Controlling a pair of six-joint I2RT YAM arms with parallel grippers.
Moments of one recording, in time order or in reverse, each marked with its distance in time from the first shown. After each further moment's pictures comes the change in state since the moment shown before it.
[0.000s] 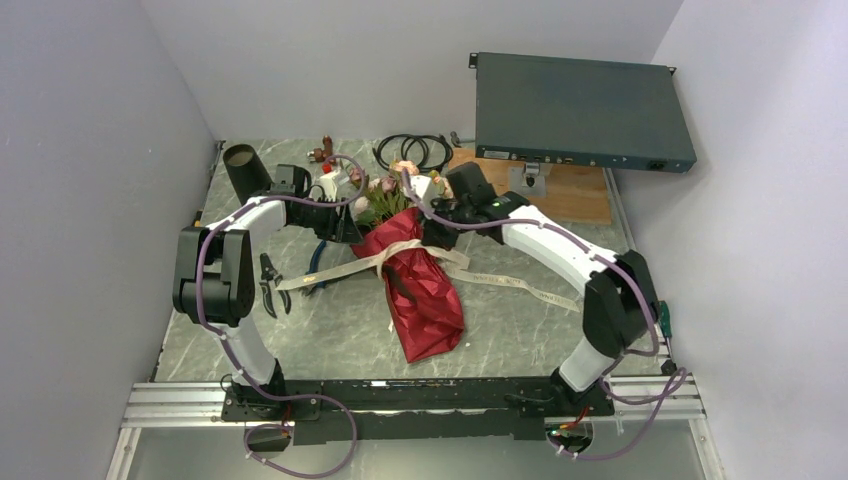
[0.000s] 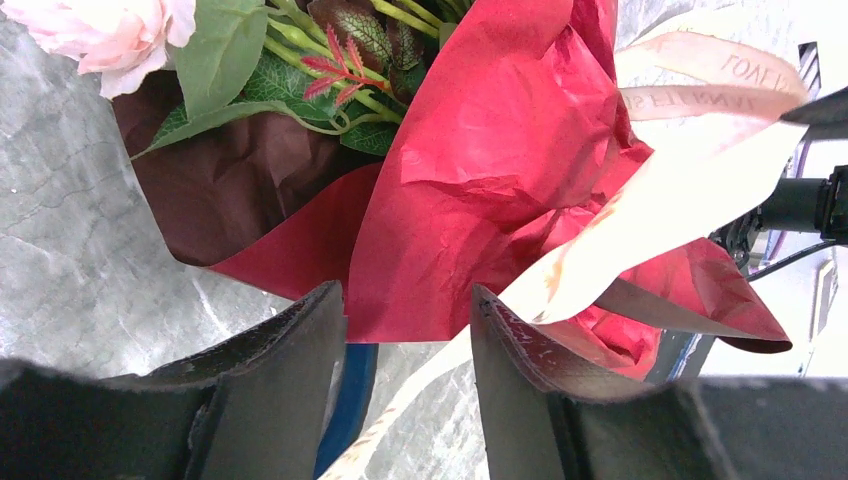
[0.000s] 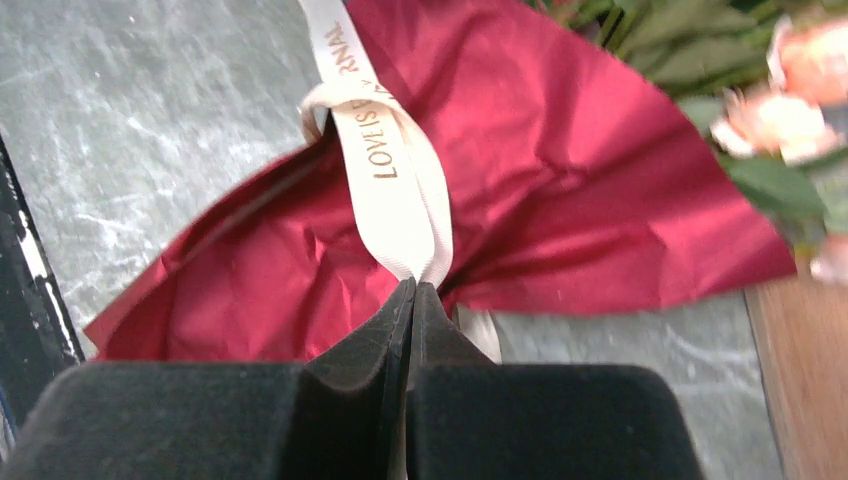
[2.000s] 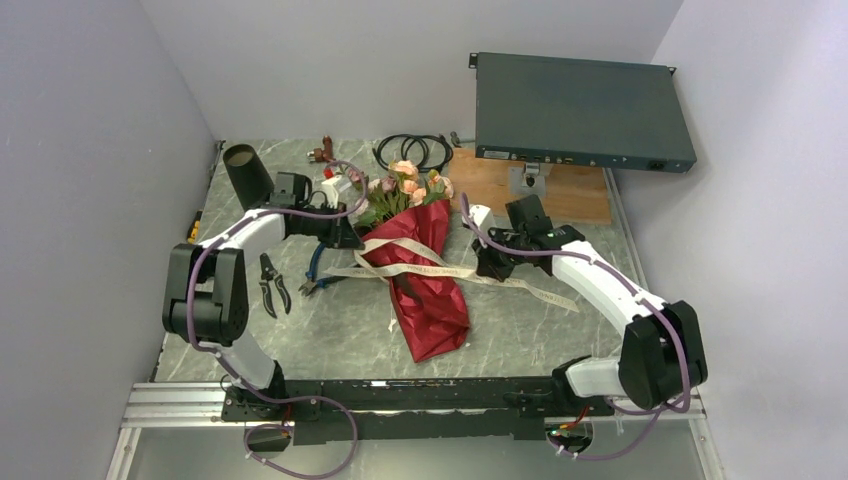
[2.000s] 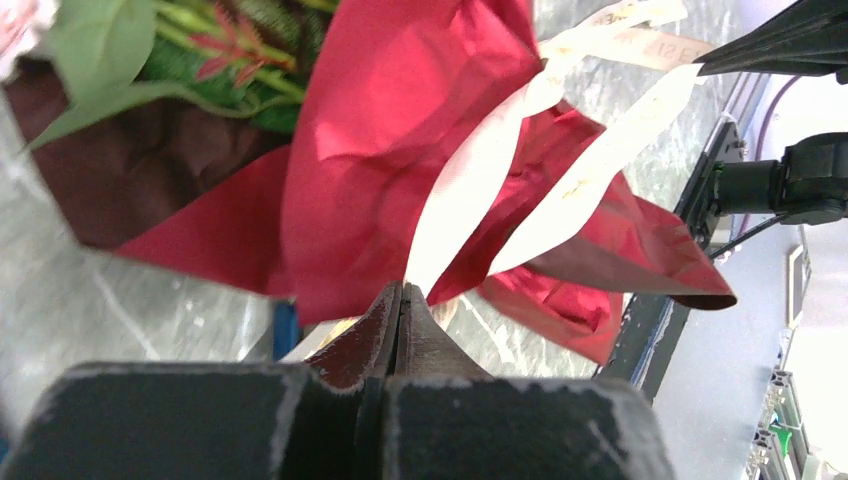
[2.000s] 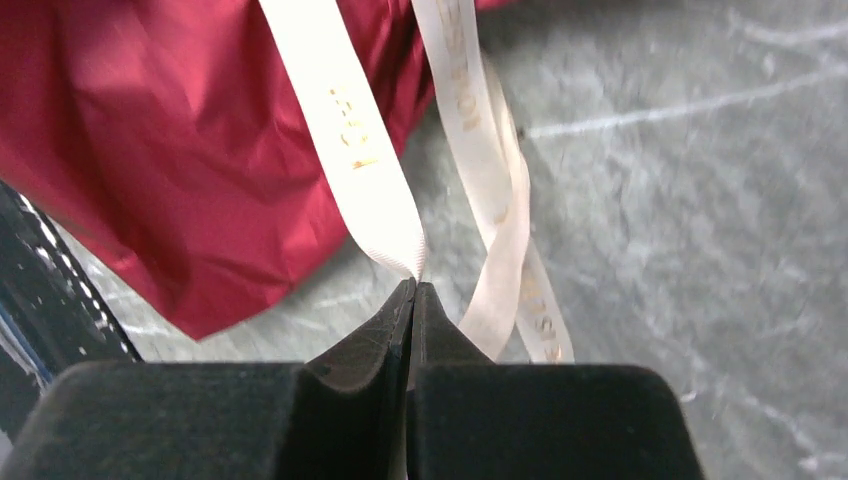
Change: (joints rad) left arm -0.049 -0.114 -0.110 0.084 0.052 -0.060; right arm -0.233 -0.344 -0.406 -0.088 -0.010 -0.054
